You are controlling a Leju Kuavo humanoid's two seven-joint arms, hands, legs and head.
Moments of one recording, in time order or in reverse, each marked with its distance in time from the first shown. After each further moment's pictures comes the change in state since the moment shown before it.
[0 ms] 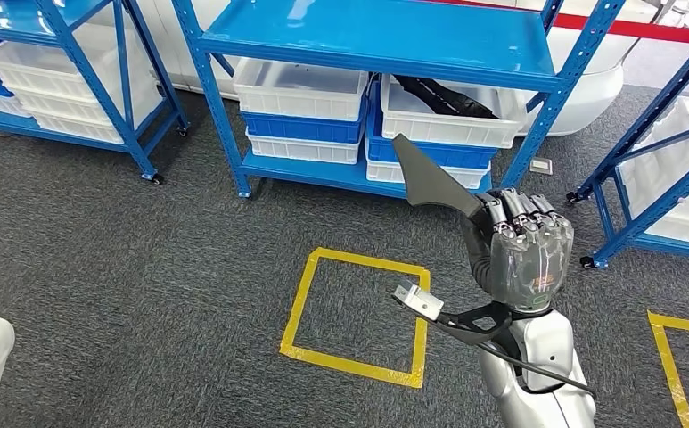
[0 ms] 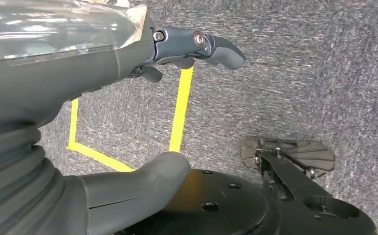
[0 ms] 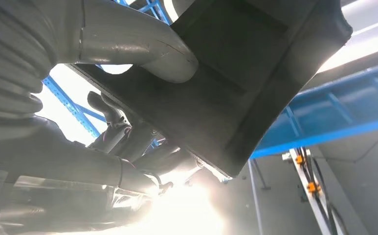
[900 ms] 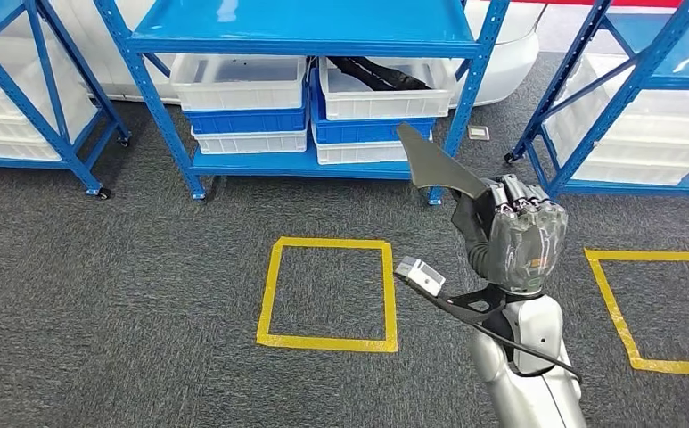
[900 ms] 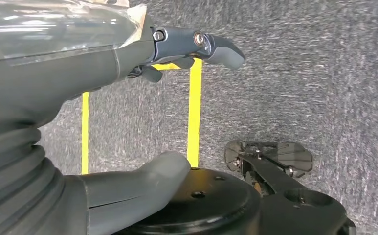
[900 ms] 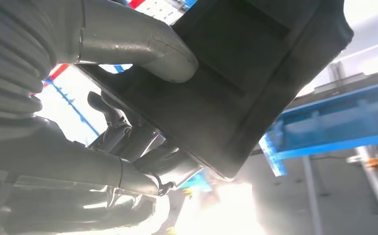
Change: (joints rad) left arm 0.007 -0.006 0.003 0.000 0.028 0.024 -0.010; right arm -0.059 0.019 -0.002 0.096 -0.071 0.003 0.037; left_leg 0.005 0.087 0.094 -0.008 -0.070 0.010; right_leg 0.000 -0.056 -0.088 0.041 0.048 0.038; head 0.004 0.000
